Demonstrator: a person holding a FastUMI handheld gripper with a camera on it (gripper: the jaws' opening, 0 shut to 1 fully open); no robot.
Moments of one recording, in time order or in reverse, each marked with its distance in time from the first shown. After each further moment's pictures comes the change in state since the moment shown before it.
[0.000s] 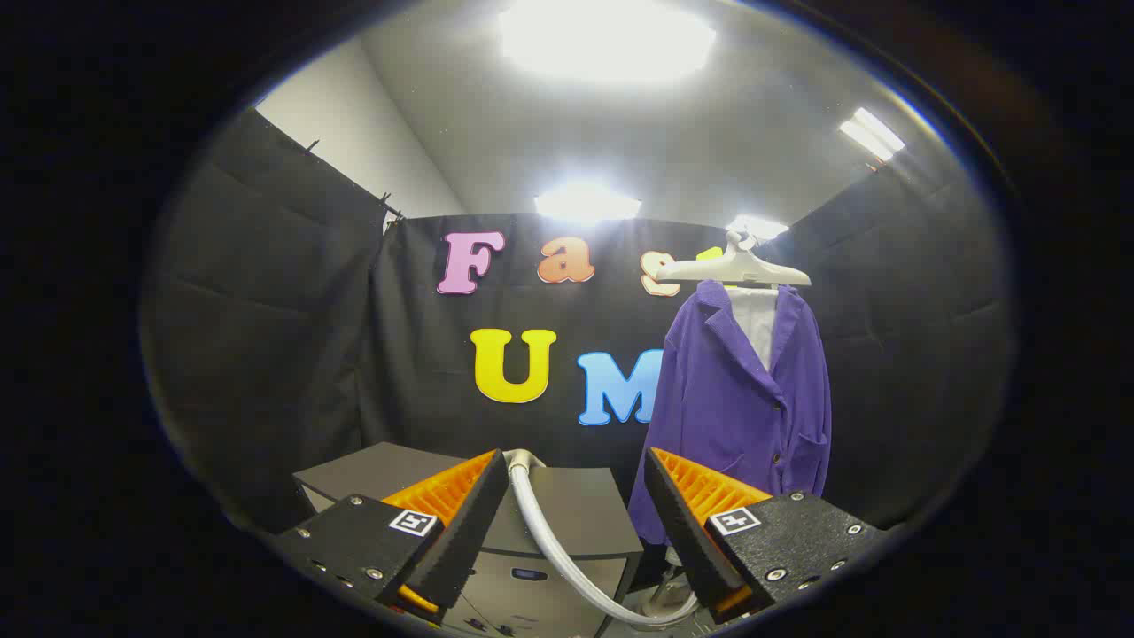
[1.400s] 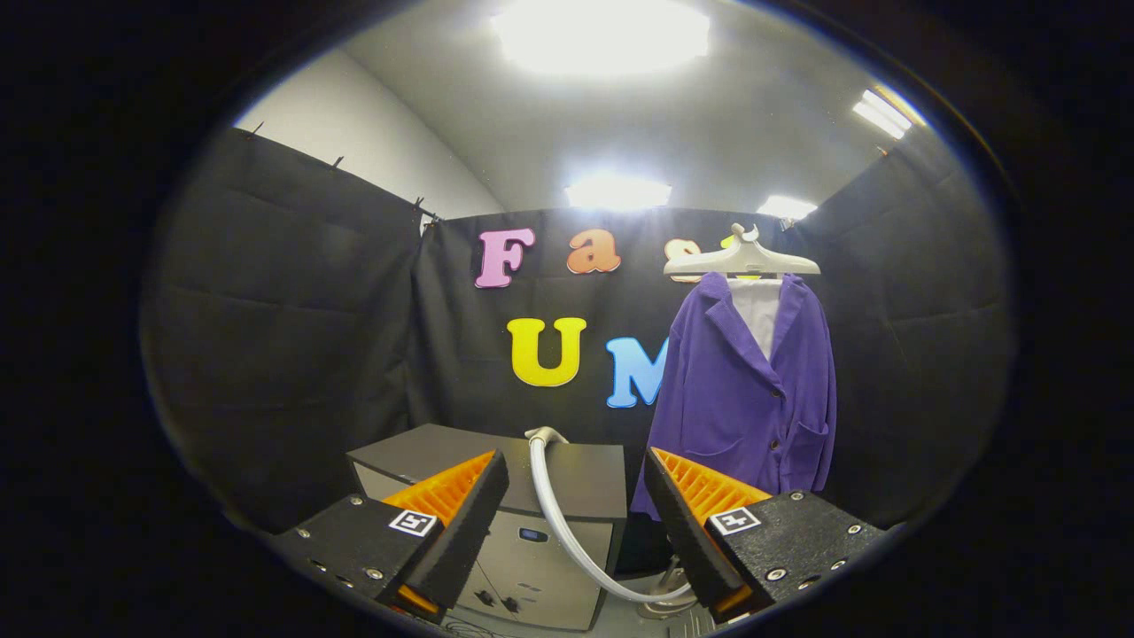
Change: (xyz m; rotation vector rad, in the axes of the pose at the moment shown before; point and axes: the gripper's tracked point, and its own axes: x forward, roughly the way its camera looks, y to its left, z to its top) arm -0.082 -0.055 0.020 0.007 0.056 0.188
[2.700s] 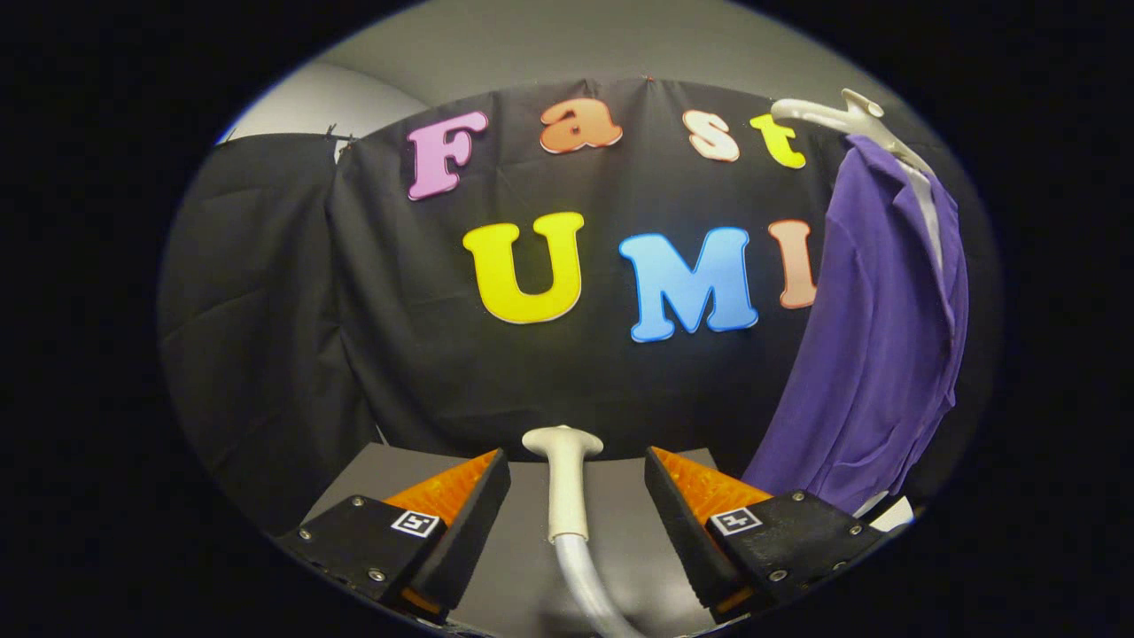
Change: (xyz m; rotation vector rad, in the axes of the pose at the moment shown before) arm 0.388 0.058 -0.085 0.183 0.472 -0.090
